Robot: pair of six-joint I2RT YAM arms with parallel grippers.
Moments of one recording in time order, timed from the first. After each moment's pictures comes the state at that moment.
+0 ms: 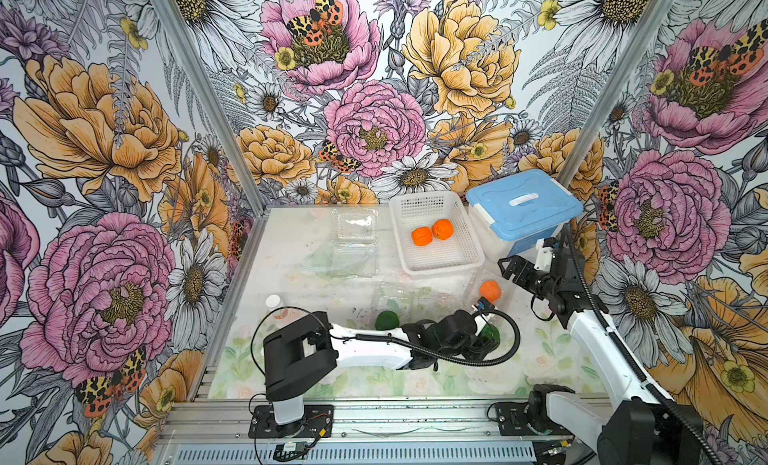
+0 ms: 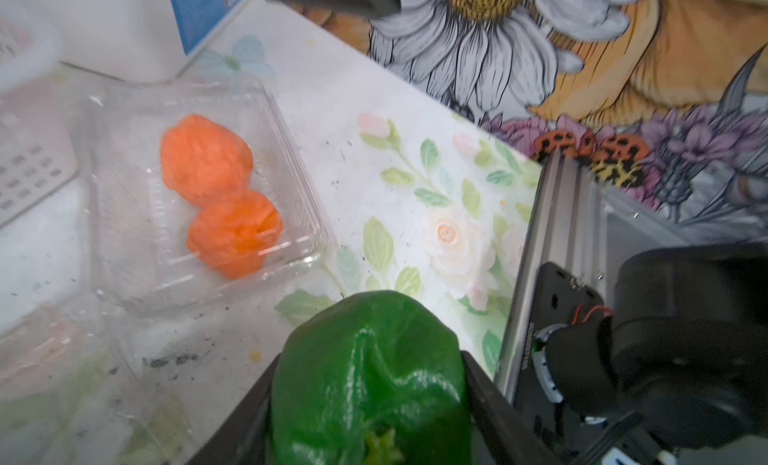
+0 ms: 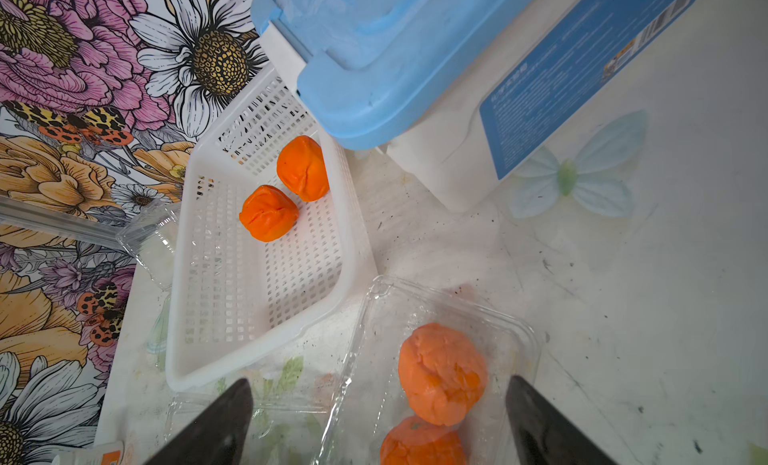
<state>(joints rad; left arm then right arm) -1.25 1.74 1.09 0.15 -0.08 -0.36 -0.10 1.07 0.74 -0.33 -0.34 0.46</state>
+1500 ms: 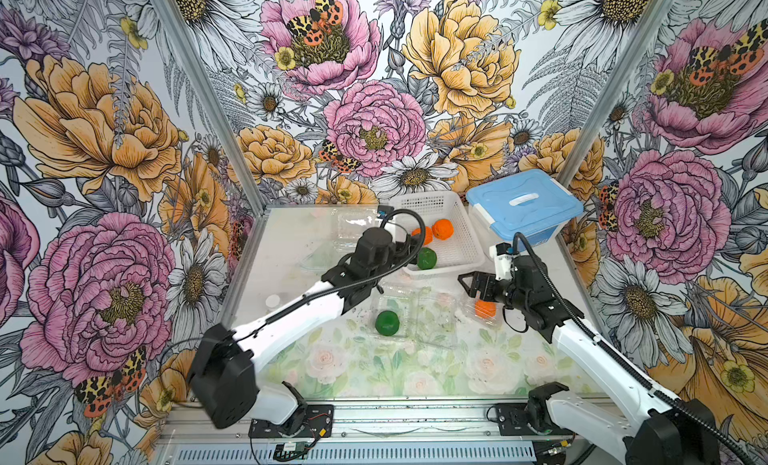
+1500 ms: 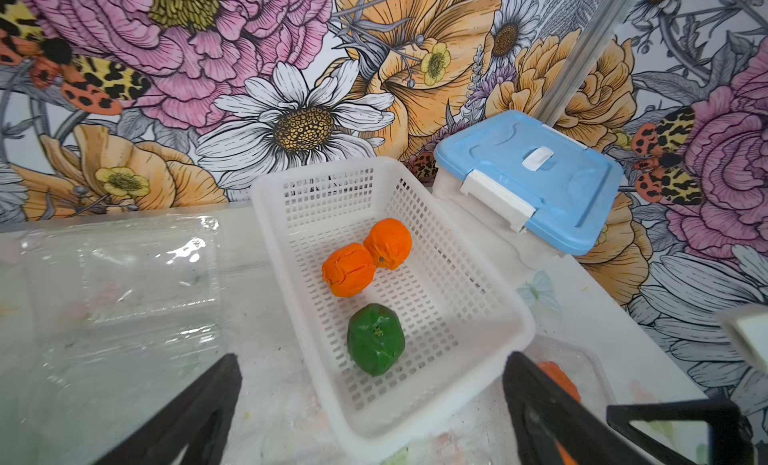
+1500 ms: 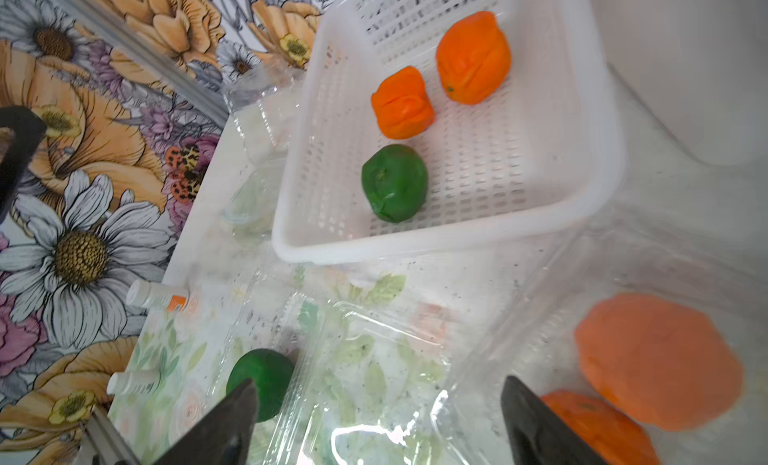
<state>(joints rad) -0.76 1.33 1.03 -0.03 -0.31 -0.32 0.33 1.04 0.70 -0.27 -0.32 0.46</state>
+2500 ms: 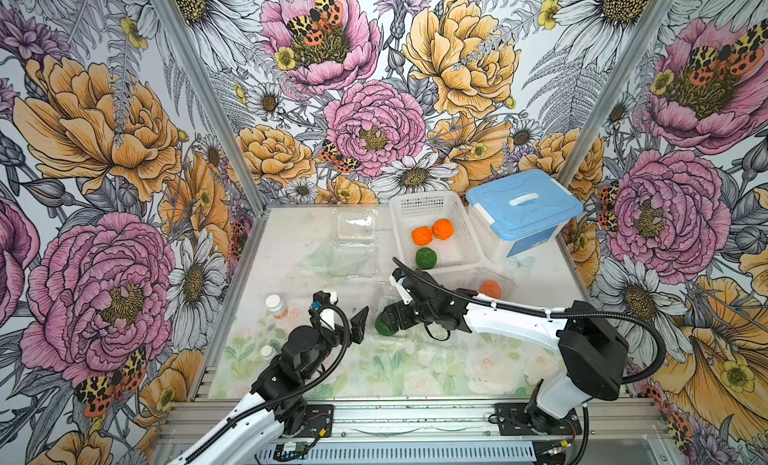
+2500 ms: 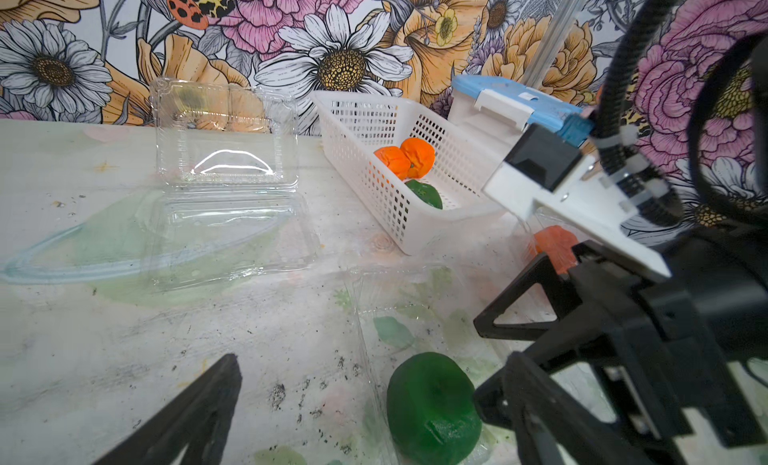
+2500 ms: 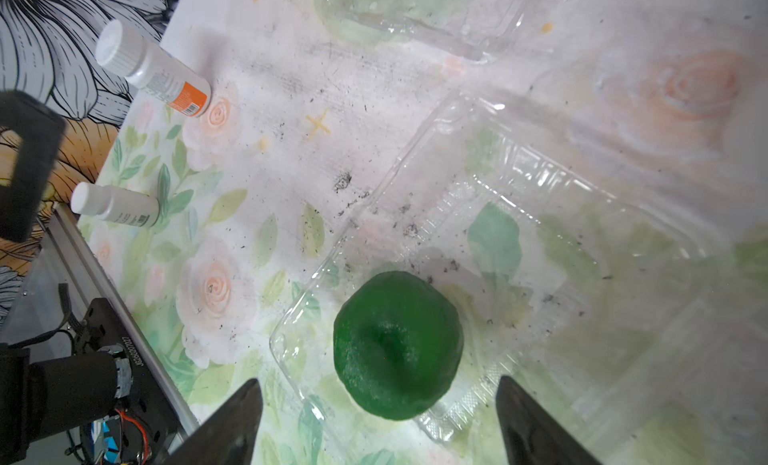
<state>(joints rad) -0.65 0.41 0.15 0.05 -0.17 -0.29 0.92 1.64 1.04 -0.28 -0.13 0.50</state>
